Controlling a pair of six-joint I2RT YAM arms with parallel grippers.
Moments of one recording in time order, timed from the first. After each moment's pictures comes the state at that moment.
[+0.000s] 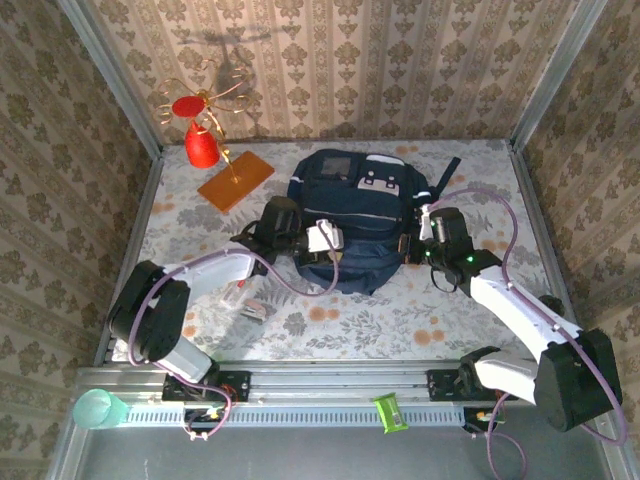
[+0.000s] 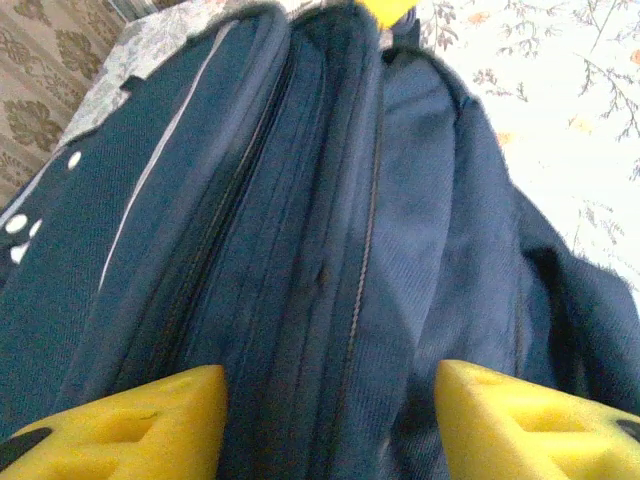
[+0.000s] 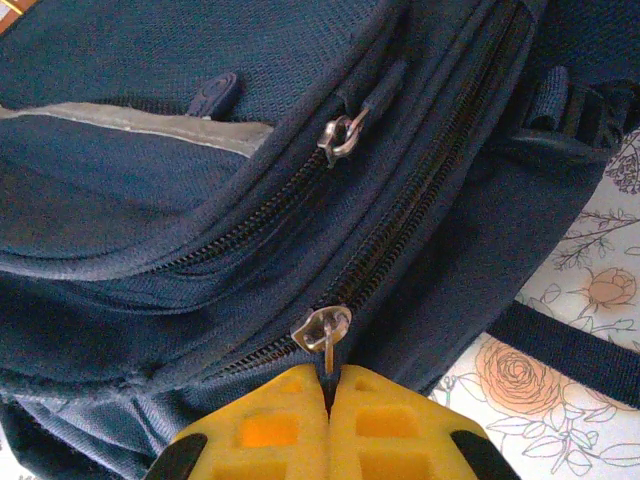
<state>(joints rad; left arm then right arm) -0.69 1.54 0.89 0.07 0.53 0.77 0.29 1.14 0.69 -0.29 -0.15 0.37</state>
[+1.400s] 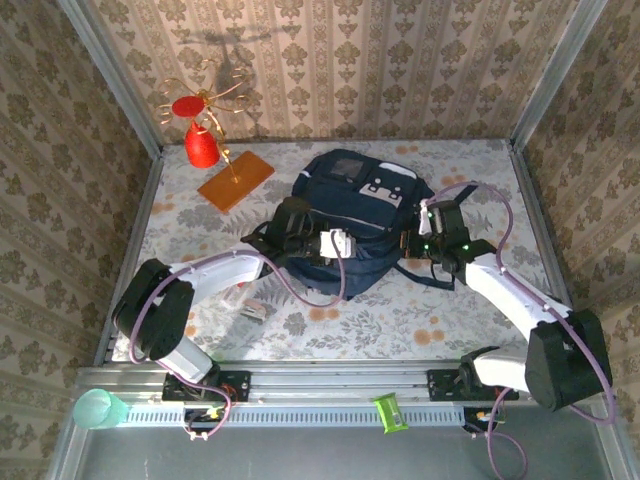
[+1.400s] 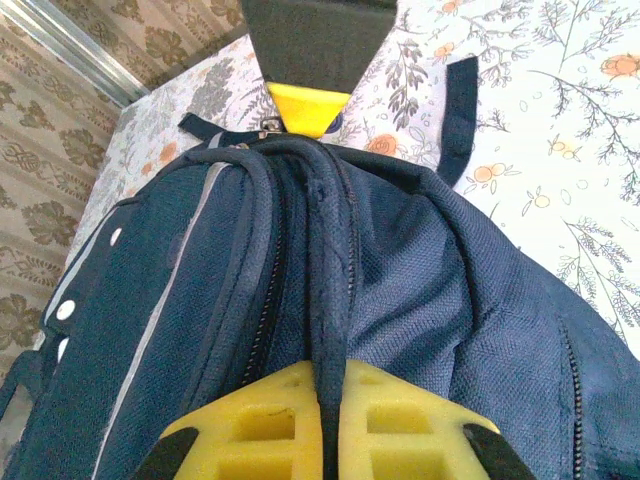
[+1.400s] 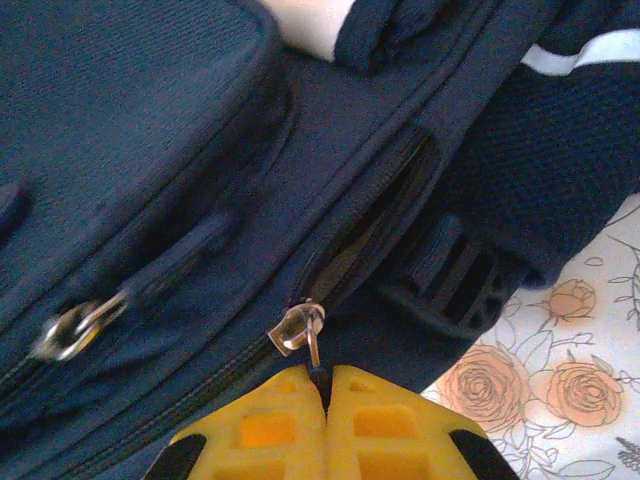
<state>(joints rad) -0.73 1.57 0.92 0.10 0.55 0.90 0.24 1.25 0.76 -0.32 -0.11 0.34</state>
